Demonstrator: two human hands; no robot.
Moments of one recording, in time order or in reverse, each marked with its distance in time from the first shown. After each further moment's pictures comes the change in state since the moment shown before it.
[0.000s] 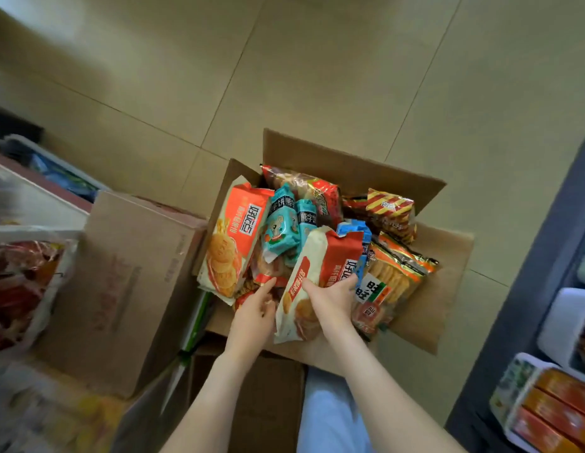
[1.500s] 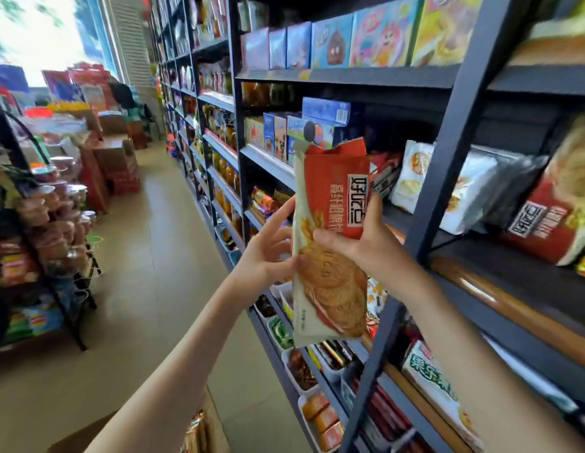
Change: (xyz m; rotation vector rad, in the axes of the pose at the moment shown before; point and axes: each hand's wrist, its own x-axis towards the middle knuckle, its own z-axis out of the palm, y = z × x) left_hand -0.674 0.296 0.021 -0.238 -1.027 1.612; right_hand -0.676 0.163 -0.531 0.305 0.825 -1.129
